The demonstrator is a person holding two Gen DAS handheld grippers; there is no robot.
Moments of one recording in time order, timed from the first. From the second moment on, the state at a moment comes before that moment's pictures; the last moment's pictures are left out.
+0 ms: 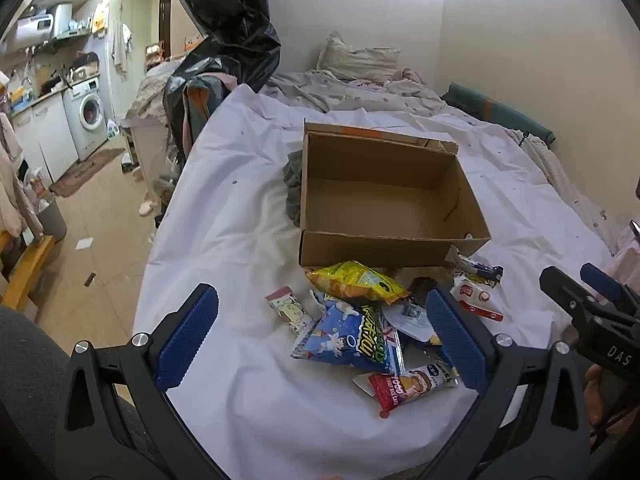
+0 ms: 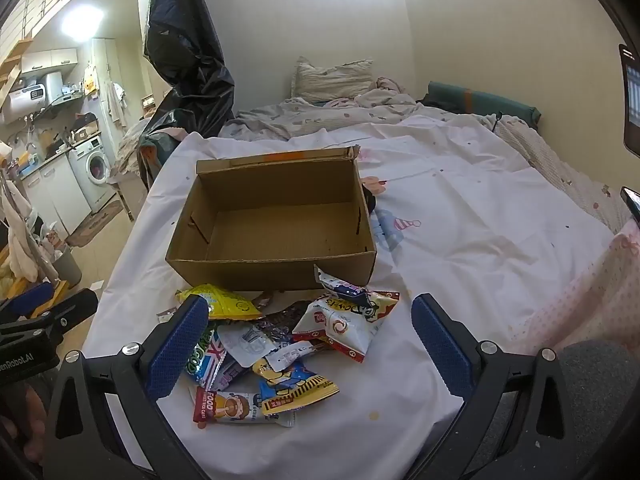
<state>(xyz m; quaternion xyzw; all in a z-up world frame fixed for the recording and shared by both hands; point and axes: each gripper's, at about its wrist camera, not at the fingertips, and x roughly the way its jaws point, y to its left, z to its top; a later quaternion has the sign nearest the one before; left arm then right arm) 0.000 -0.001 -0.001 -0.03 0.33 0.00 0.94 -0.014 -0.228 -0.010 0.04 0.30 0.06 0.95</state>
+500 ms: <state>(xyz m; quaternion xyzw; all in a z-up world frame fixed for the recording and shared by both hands) 0.002 0.002 0.000 -0.04 0.33 0.01 0.94 -0.015 -0.229 -0.009 0.04 0.30 0.06 0.95</state>
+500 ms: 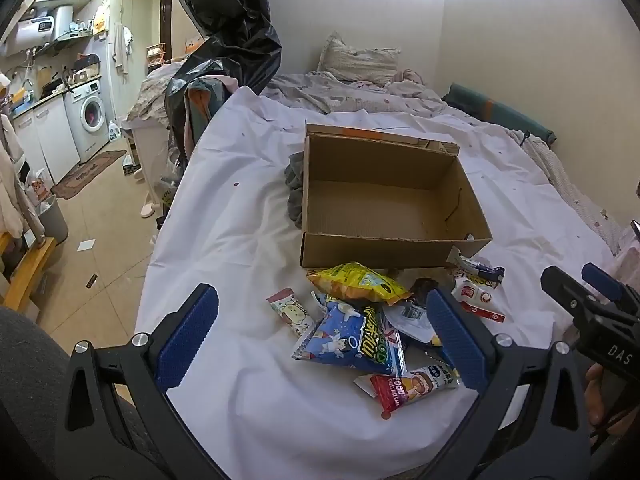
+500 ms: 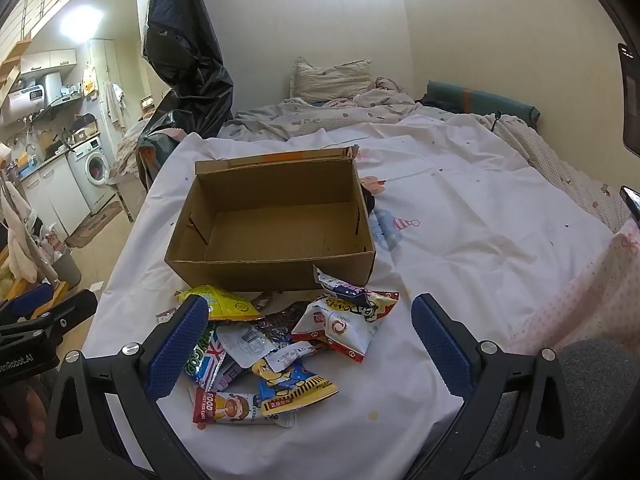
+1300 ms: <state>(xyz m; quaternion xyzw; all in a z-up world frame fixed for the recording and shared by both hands) 0.001 0.003 0.000 -0.04 0.33 0.00 0.94 -0.015 -0.229 -0.008 0.04 0.30 0.06 0.95</state>
